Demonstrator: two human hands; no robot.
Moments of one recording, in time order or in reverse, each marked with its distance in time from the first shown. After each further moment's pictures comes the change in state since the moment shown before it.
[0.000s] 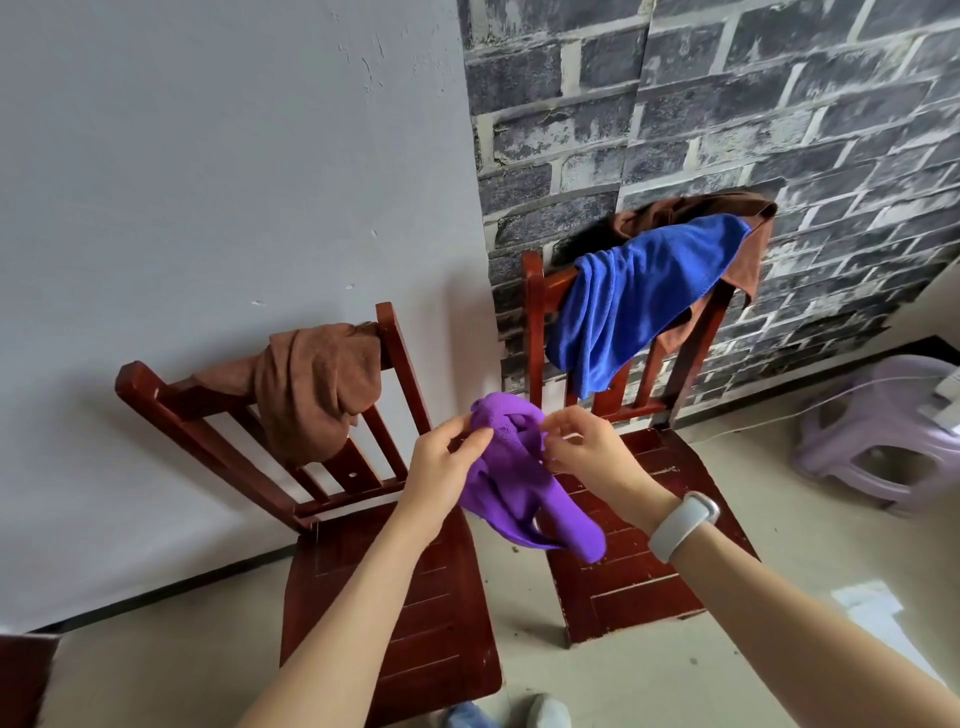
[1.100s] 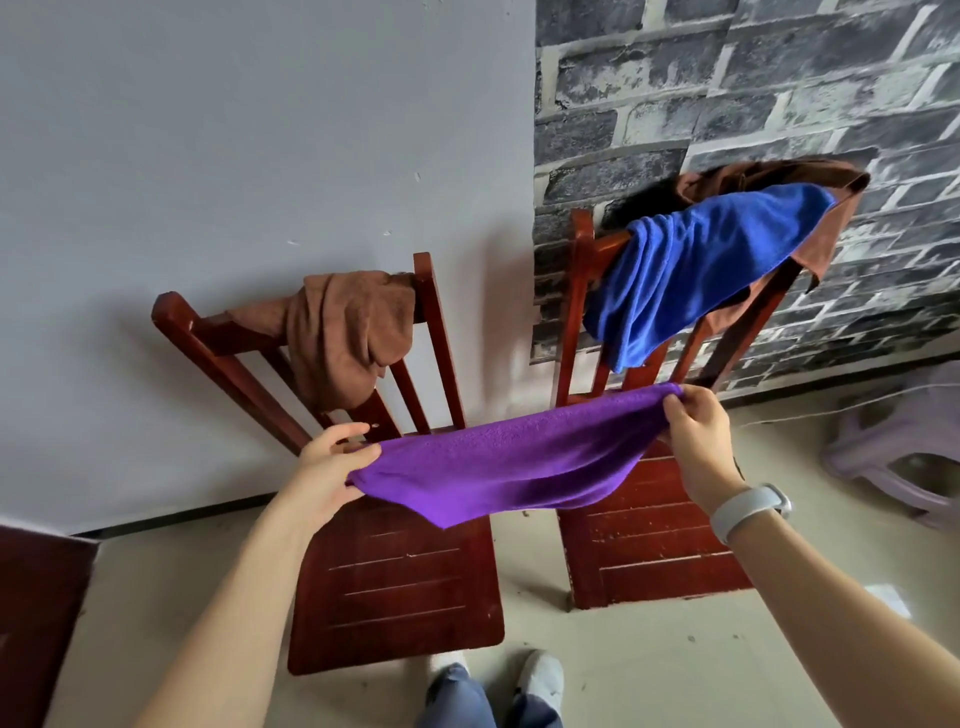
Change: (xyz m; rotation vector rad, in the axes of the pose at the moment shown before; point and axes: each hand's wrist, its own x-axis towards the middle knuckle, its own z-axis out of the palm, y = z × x) left_hand -0.012 -0.076 -0.131 -0.145 0.257 -0.484; right_hand 0.039 0.080 -0.044 0.146 0.444 0.066
